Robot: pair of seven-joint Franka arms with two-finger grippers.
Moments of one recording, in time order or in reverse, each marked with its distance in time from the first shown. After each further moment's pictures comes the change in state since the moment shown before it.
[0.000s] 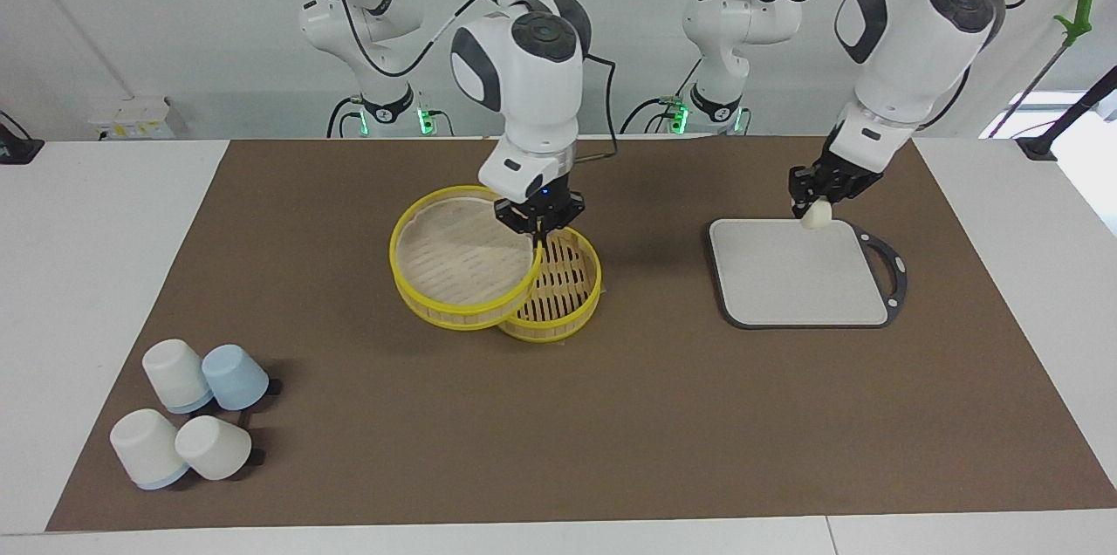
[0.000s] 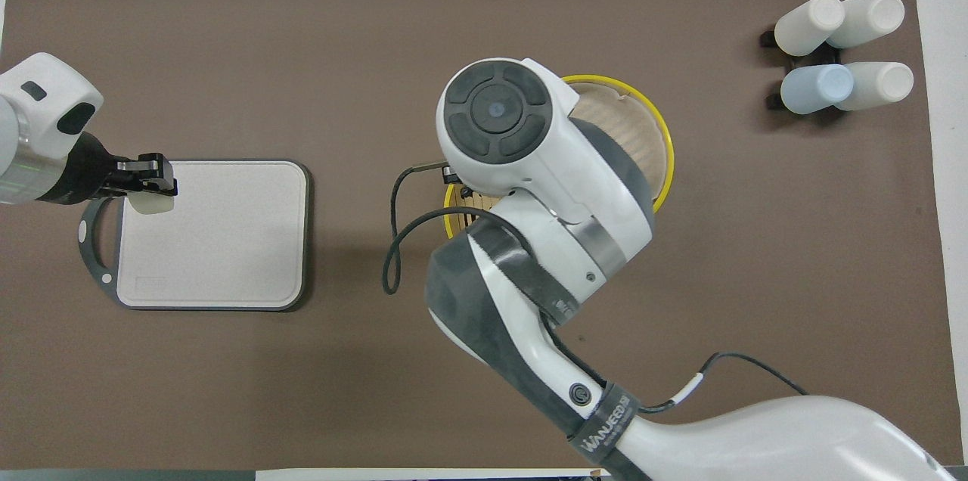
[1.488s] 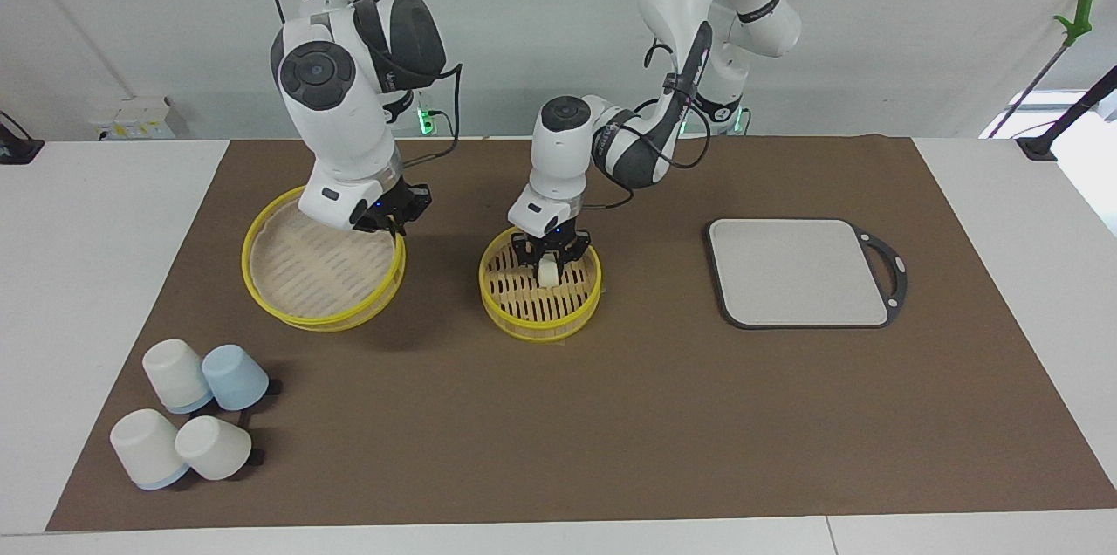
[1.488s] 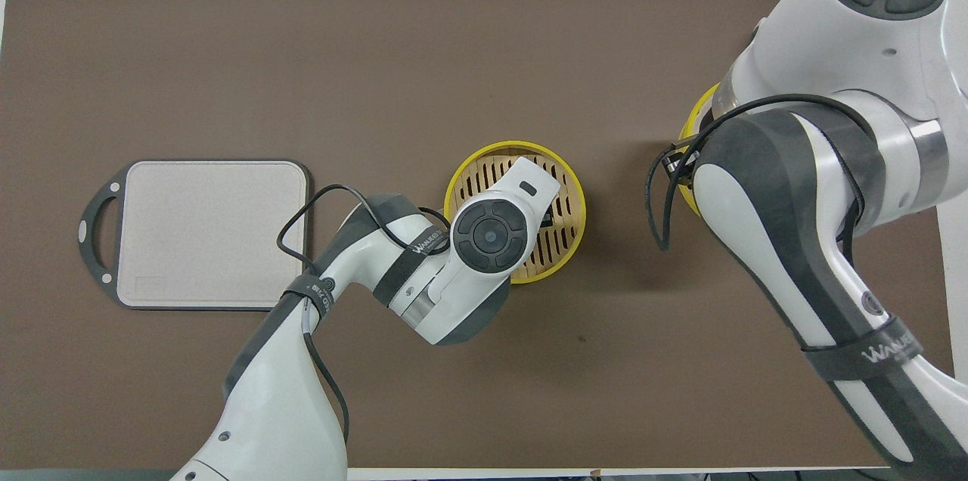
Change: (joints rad) left arm -0.596 0.445 0.006 0.028 0.124 0.549 -0.603; right arm -0.297 -0.149 0.004 -0.191 0.087 -0.142 -0.457
